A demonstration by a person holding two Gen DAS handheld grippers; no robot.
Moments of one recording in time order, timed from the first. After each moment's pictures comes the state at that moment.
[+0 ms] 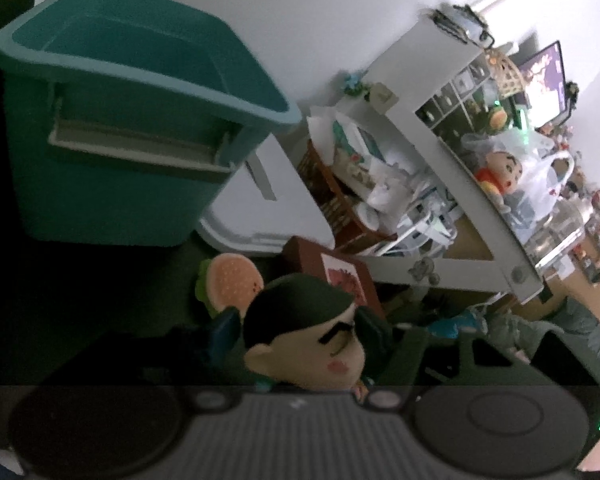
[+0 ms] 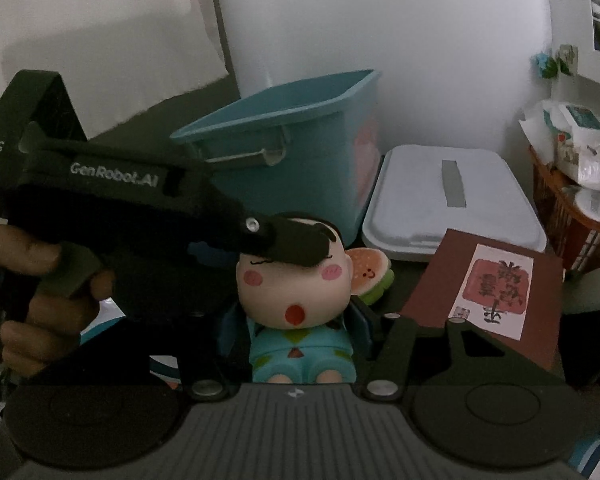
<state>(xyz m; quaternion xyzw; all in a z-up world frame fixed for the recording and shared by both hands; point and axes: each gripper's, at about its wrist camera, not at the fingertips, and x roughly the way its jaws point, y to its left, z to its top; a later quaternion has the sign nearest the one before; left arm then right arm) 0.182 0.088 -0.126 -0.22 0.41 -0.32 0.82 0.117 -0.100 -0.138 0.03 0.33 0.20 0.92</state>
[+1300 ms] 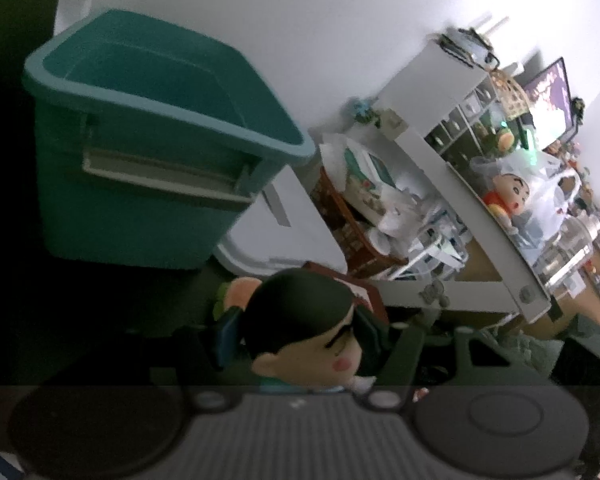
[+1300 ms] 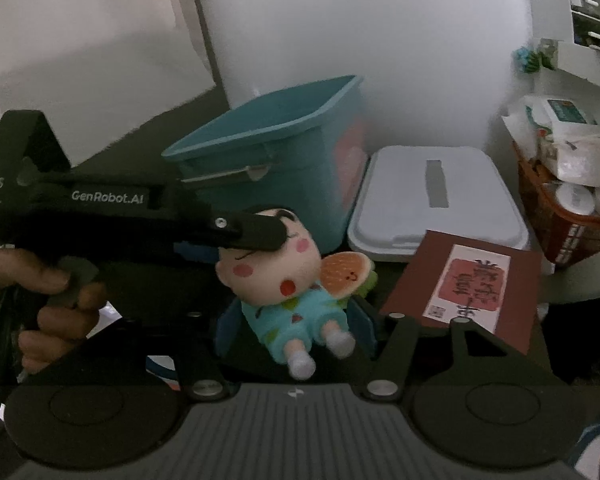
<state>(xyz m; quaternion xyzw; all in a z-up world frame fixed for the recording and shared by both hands) 0.177 0.097 -0.122 -0.22 0.38 -0.29 0.85 0.112 -0.118 -0.120 0.05 0.33 0.19 0.92</state>
